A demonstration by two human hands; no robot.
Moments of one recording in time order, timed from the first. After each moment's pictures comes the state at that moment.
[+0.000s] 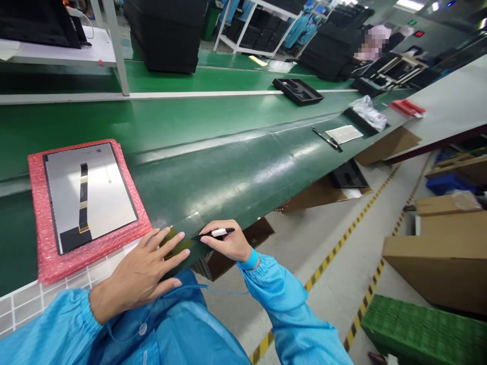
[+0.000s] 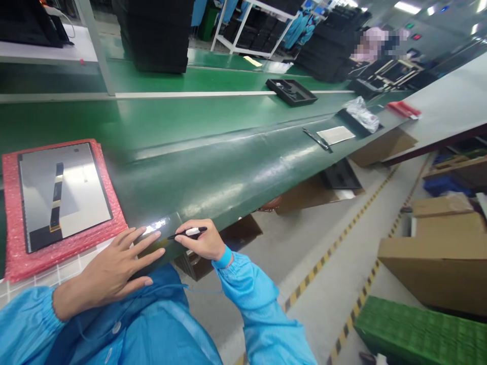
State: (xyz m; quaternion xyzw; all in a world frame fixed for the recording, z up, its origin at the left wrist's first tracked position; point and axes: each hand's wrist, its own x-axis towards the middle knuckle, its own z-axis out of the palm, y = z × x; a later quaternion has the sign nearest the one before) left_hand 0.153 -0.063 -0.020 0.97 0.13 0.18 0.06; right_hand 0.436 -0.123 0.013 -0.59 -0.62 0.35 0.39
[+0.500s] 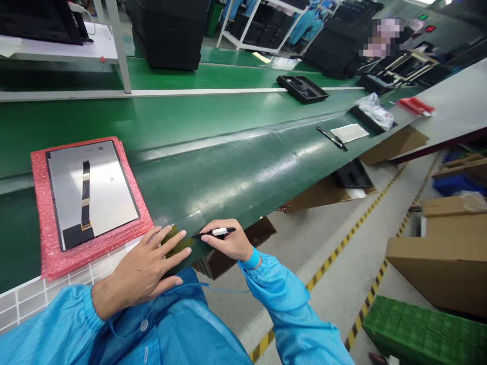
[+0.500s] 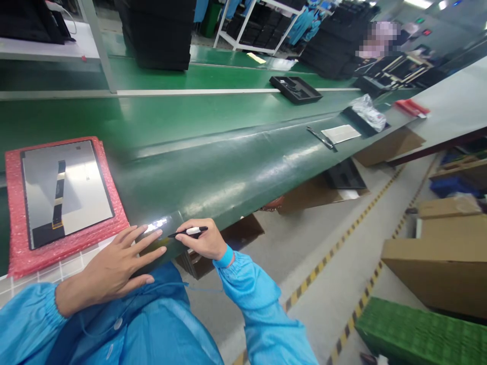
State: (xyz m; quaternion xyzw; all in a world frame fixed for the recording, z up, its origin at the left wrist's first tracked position) left_hand 0.154 -0.062 -0.019 0.97 0.13 0.17 0.06; right_hand 0.434 -0.123 0.013 -0.58 -0.63 0.34 0.39
